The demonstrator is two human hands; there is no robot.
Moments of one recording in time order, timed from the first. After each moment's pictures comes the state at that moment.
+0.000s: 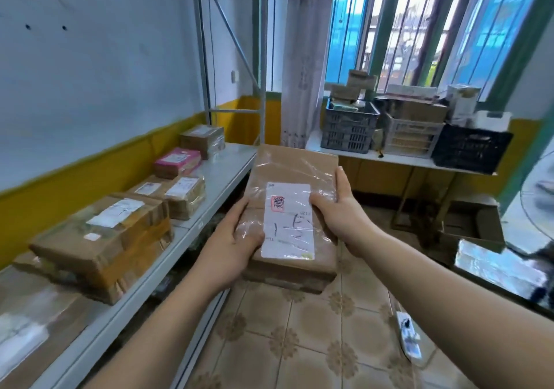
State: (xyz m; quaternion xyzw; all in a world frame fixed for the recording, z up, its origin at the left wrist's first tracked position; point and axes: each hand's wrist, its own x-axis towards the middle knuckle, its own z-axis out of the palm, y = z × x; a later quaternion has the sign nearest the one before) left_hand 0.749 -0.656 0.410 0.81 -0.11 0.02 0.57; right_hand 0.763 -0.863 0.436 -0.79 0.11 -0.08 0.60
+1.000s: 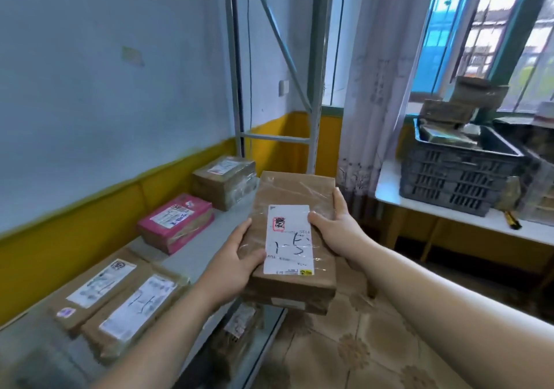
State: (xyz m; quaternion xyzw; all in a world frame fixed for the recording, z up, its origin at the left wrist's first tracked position) left_hand 1.260 -0.717 0.371 0.86 0.00 0.01 0.52; right_hand 1.323 -0.924 0.395 -0.82 0.04 0.02 0.57
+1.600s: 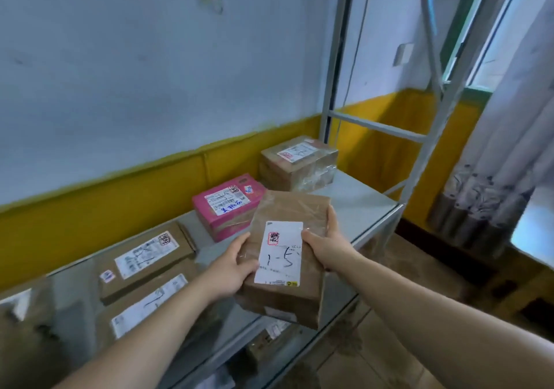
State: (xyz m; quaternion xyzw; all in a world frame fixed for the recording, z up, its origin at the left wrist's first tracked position) left_hand 1.395 -0.634 0.298 0.86 0.23 -0.05 0.46; right_hand 1.522 -0.809 0.301 -0.85 -0.04 0.21 0.49
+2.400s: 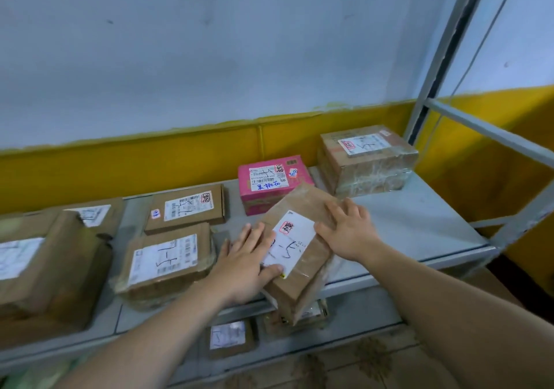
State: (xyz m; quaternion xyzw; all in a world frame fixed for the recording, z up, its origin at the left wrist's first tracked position) left_hand 1.420 -0.687 0.268 0.93 0.30 -0.11 0.15; right_hand 1.637 -0.791 0.271 -0.89 -0.41 0.17 0.10
